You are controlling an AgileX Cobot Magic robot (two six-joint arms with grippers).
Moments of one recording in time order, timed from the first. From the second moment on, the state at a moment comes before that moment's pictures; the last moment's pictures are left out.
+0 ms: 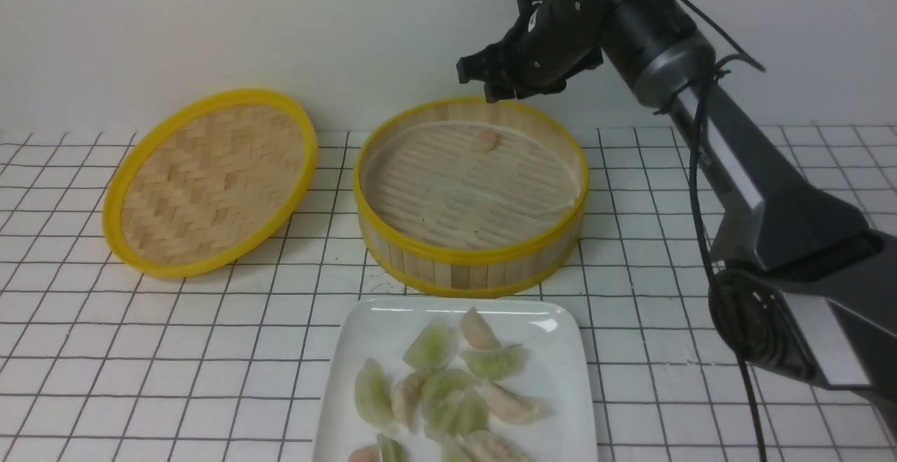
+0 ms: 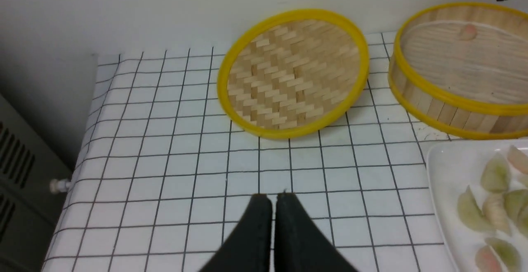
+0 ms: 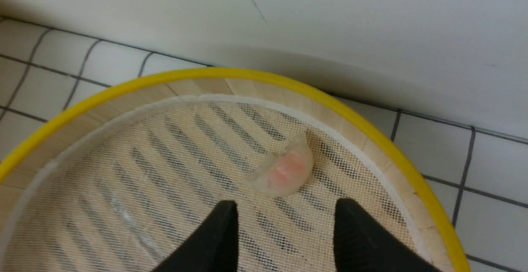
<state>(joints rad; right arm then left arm) 0.43 2.71 -2.93 0.03 1.26 0.17 -0.47 0.37 -1.01 0.43 1.28 -0.31</state>
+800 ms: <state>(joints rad) 0.41 2.82 -2.94 0.09 1.16 -0.25 -0.47 0.37 -0.99 0.44 1.28 -0.29</state>
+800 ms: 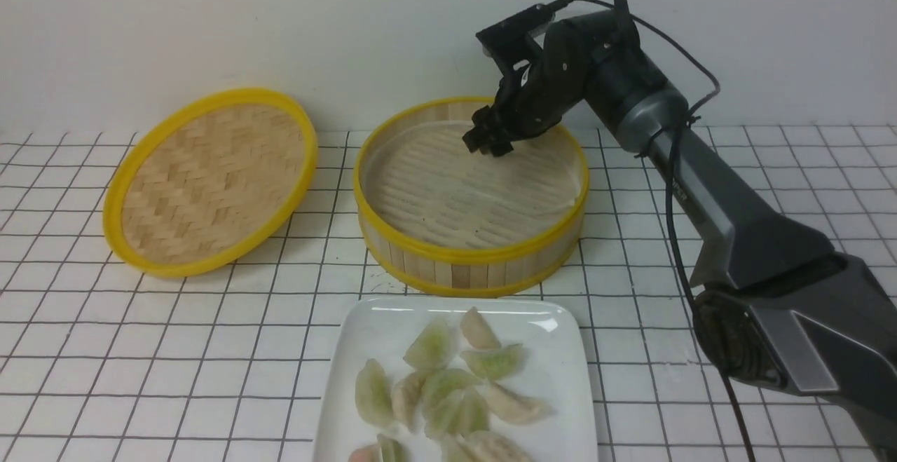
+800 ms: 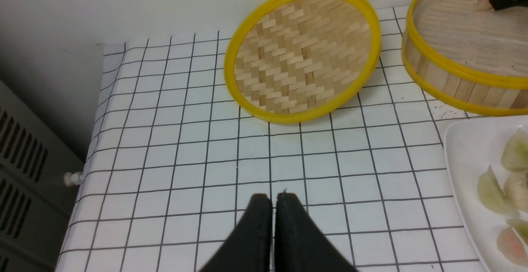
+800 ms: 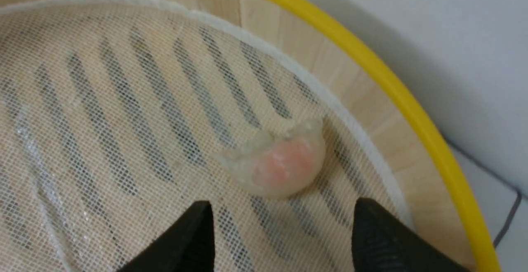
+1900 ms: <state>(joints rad) 0.40 2.86 -2.94 0.17 1.08 -0.56 -0.47 0.37 -0.99 0.47 1.28 -0.28</state>
